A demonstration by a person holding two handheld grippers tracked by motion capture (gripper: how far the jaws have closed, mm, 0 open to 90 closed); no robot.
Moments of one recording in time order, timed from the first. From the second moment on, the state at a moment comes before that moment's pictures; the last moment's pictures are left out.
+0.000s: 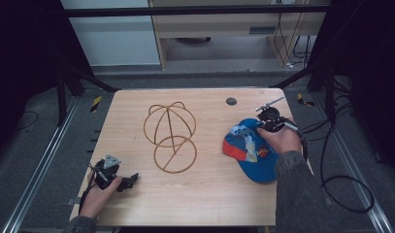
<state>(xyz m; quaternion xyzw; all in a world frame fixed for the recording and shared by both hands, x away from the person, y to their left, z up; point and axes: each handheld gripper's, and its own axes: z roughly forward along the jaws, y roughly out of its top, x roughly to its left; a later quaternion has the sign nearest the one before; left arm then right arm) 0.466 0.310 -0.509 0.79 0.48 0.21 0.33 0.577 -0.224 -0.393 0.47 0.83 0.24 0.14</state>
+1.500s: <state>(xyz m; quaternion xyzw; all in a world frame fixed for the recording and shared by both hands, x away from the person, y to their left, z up) 0.463 0.310 -0.508 0.79 0.48 0.21 0.32 0.506 -0.163 -0.218 0.34 0.83 0.39 0.21</state>
